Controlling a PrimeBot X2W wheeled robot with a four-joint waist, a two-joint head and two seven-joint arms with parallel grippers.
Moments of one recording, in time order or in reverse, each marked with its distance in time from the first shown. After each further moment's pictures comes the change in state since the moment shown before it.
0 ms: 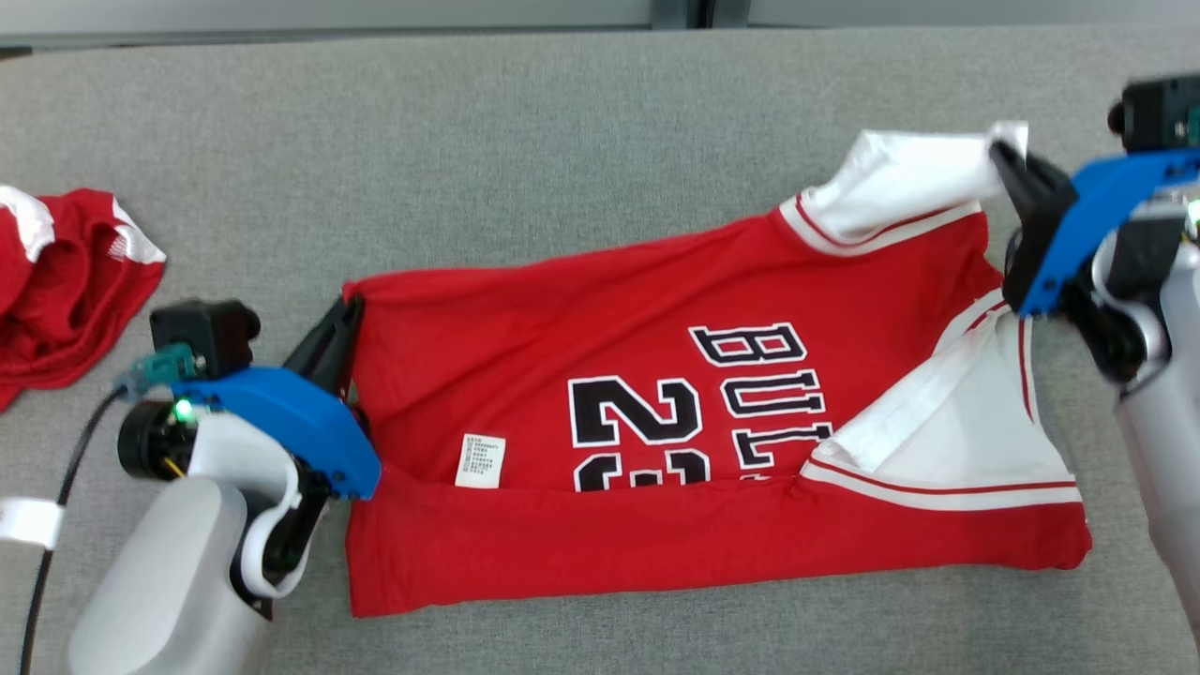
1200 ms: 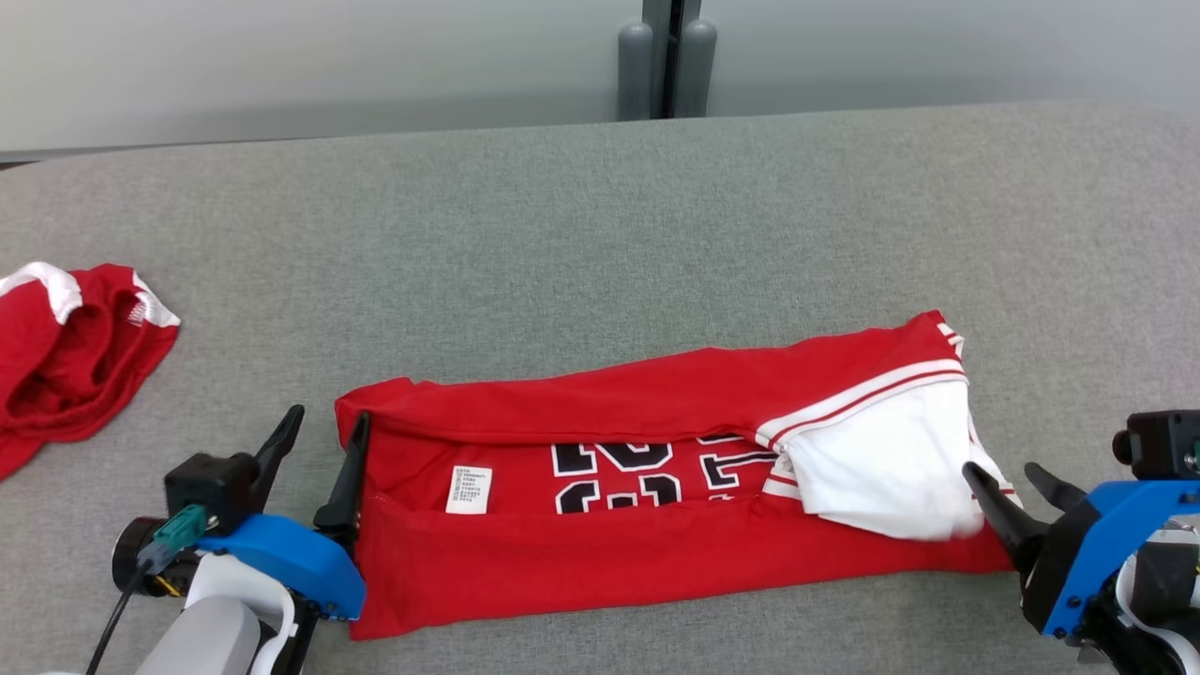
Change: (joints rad) left arm 0.141 0.025 -0.085 0.205 0.109 -0.049 -0.363; right arm 0.786 0.171 -0.327 -0.758 -0.029 0.000 0.397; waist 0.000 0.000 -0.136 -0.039
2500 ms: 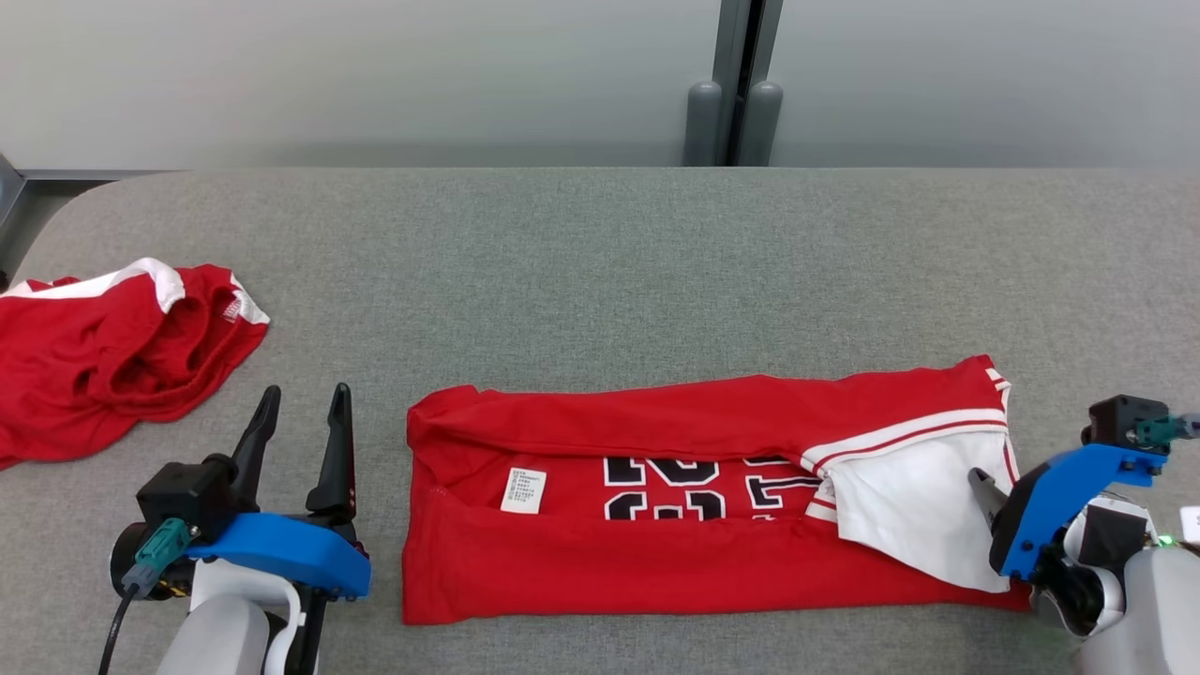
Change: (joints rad) left arm 0.063 -0.160 0.274 -0.043 0.141 -0.037 -0.059; right arm -0.276 0.085 -0.164 0.591 -0.270 0.000 -0.158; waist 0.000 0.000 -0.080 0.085
